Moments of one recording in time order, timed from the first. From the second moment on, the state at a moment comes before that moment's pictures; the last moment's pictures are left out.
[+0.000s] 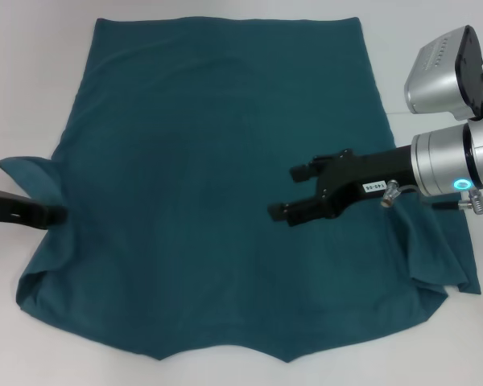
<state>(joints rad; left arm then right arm) -0.69 -2.06 0.68 0.96 2.60 1.31 -2.16 0.70 2.09 -0.91 -0.91 -2.18 -1.37 1.80</state>
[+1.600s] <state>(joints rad) -0.72 -2.00 0.64 0.73 2.53 1.05 -2.44 0.71 2.09 -0.92 -0.86 -2.12 -1.33 1.73</state>
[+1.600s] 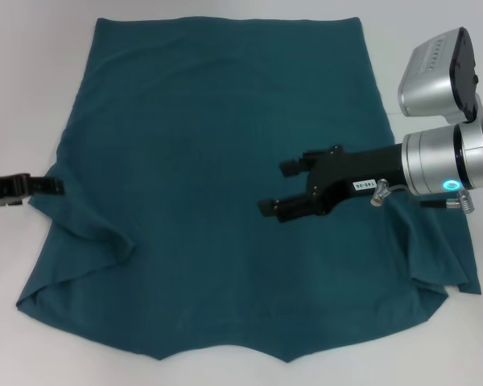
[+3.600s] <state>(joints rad) -0.84 -2.00 0.68 0.50 2.58 0.85 -2.43 0.71 2.09 -0.94 -0.83 -2.07 -1.33 1.70</state>
